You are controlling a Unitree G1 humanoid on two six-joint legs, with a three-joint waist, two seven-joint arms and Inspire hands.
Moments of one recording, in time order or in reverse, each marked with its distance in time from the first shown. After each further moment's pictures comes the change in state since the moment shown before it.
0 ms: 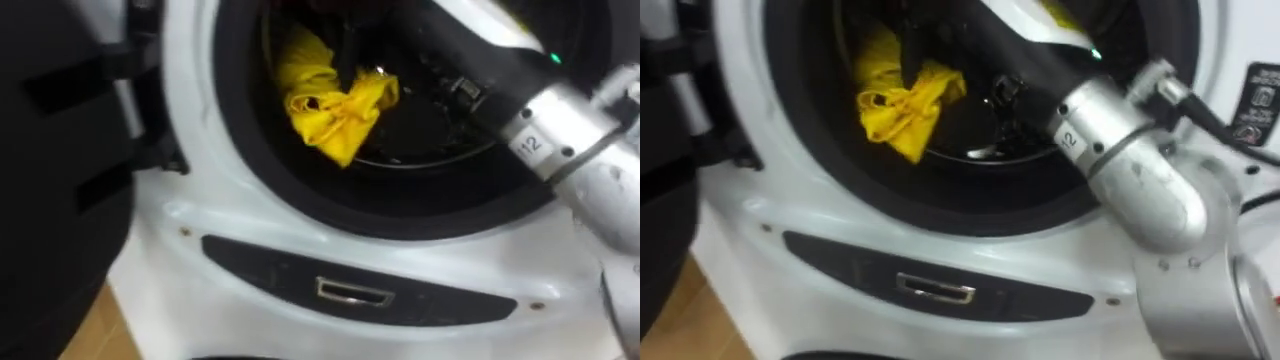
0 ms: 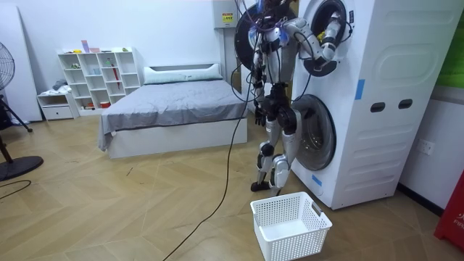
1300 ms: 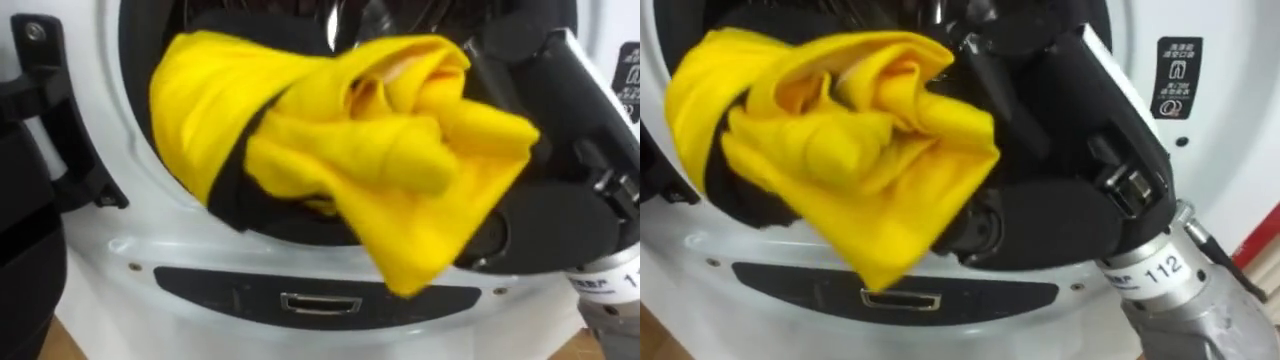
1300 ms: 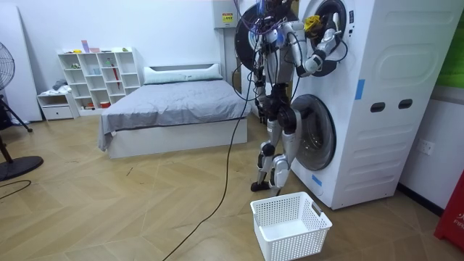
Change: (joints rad) left arm 0.055 -0.016 0.005 0.046 -0.018 -0.141 -0.031; right arm 0.376 0.001 -0.140 -0.085 1.013 -0.230 0.148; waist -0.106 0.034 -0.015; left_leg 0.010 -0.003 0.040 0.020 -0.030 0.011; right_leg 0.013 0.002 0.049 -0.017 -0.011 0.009
